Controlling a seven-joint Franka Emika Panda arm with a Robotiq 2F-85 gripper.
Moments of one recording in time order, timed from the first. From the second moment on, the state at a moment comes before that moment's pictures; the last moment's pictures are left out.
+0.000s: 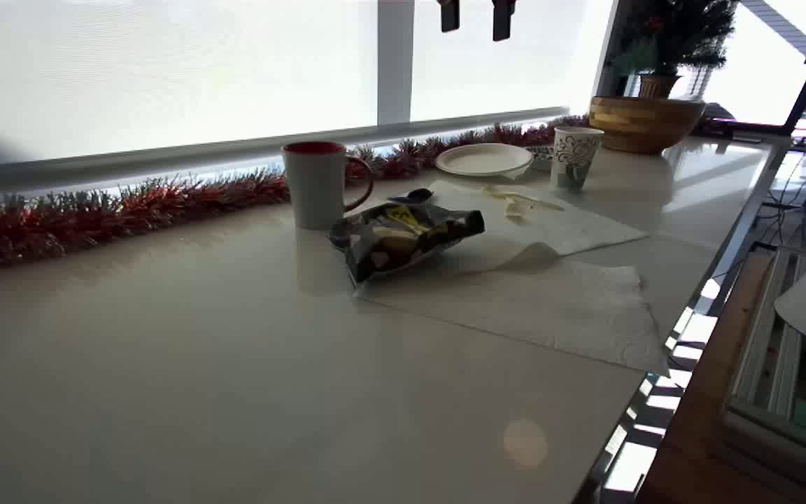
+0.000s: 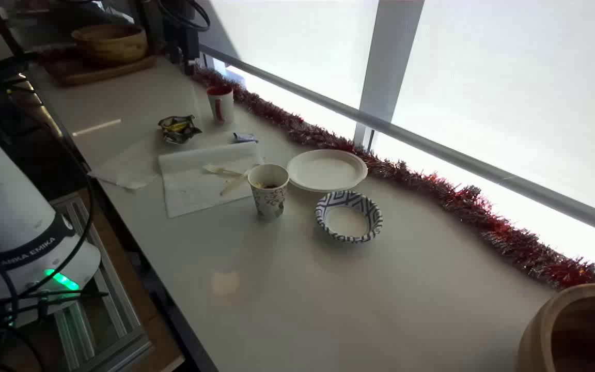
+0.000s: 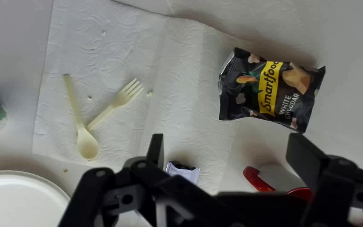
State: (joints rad) arm 0.11 -0.21 0.21 -2.26 0.12 1.92 0.34
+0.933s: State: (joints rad) arm 0.09 -0.11 0.18 -2.24 0.11 2.05 0.36
